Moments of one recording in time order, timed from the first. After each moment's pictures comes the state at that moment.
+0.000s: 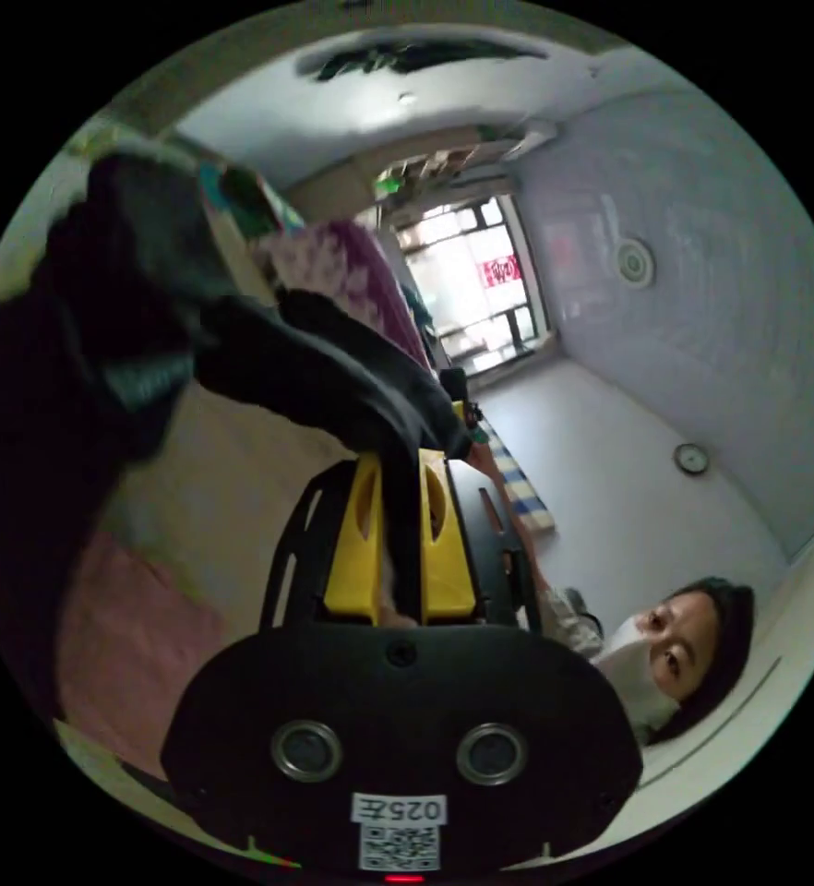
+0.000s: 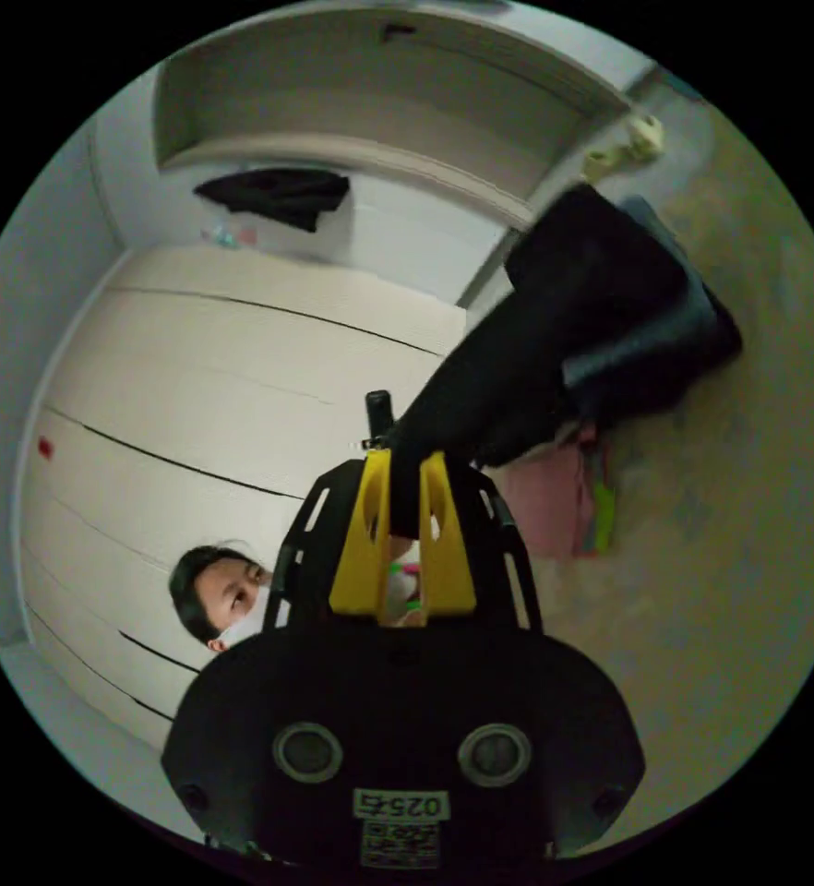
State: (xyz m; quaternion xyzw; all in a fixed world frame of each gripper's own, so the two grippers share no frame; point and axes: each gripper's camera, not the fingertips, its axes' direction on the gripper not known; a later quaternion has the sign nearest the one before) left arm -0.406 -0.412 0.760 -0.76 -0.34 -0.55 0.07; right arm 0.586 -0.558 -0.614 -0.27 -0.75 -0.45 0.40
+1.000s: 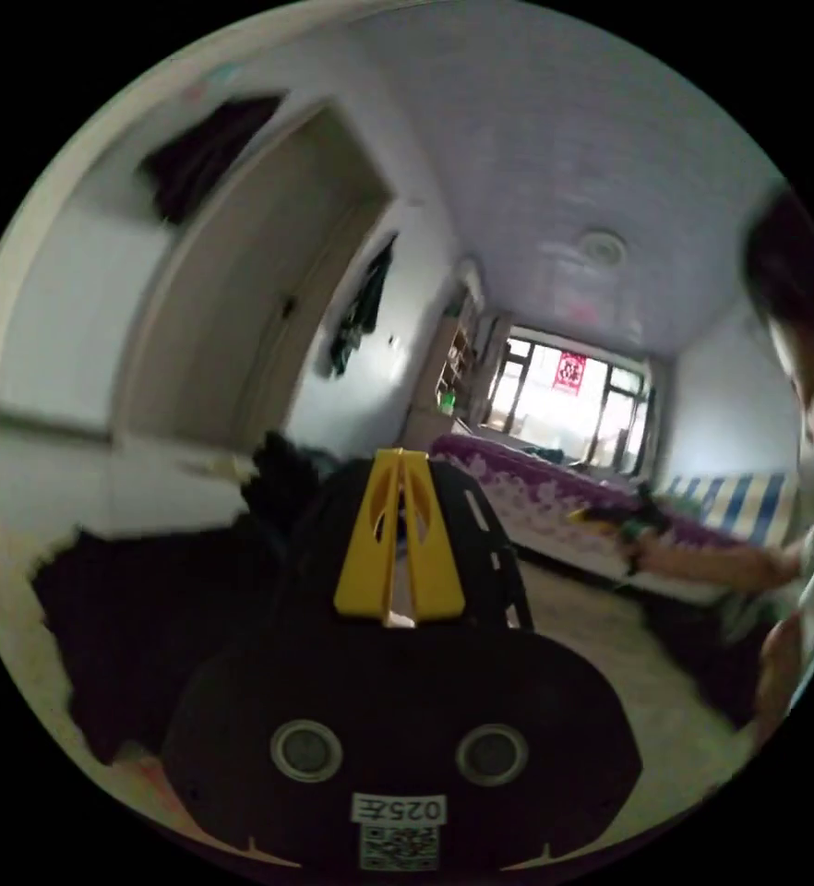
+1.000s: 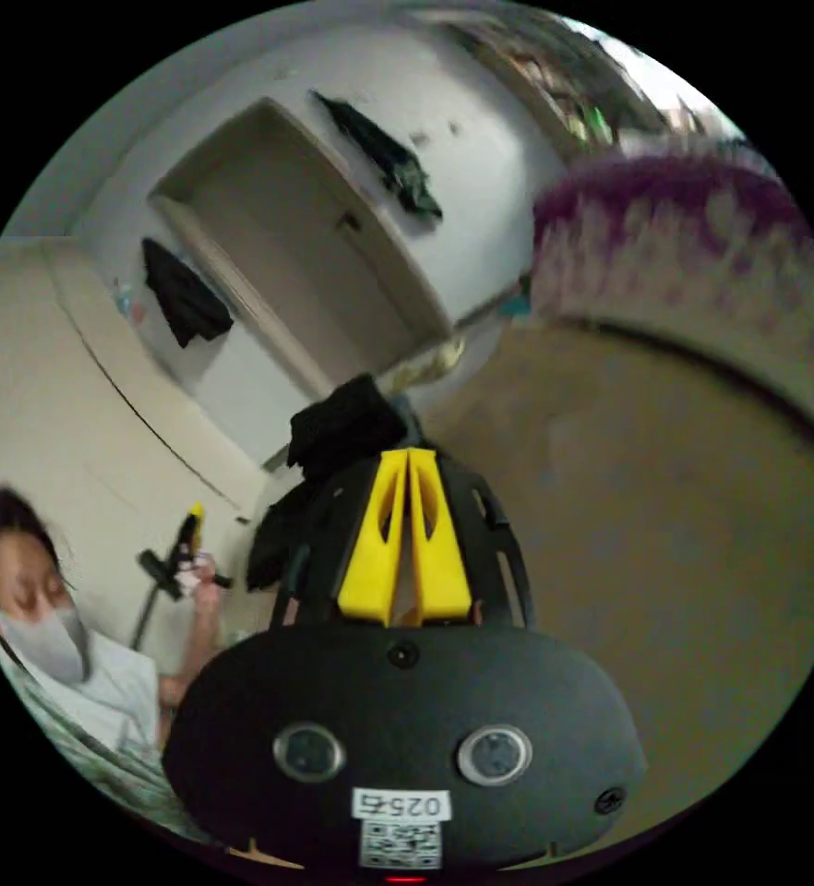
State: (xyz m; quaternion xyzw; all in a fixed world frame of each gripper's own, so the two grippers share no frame) left arm -0.163 -0.538 0.956 -0.89 -0.24 -0.06 0.38; right arm 0.859 -0.373 -0.600 0.15 -0.67 -0.24 0.68
